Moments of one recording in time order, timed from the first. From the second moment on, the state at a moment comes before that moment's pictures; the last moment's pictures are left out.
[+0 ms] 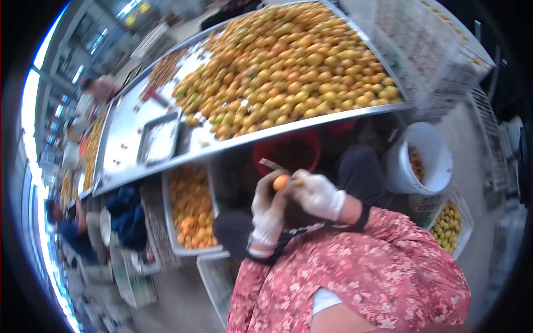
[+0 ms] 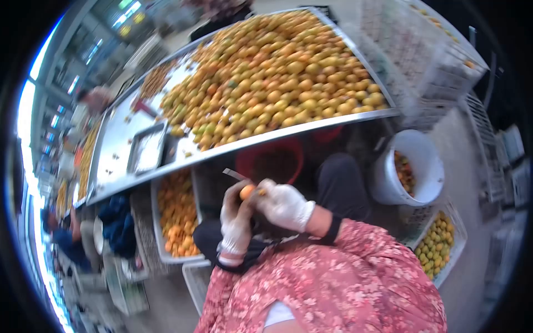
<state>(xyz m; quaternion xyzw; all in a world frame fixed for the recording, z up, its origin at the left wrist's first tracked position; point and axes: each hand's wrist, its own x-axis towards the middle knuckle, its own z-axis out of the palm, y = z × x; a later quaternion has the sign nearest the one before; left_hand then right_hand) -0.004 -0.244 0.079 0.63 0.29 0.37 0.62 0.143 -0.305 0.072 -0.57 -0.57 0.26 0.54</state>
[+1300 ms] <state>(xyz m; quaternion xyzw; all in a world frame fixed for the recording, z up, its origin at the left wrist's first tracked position) -0.001 -0.258 0.081 0.39 0.21 0.42 0.79 0.113 -0.320 0.054 -0.60 -0.58 0.26 0.48</state>
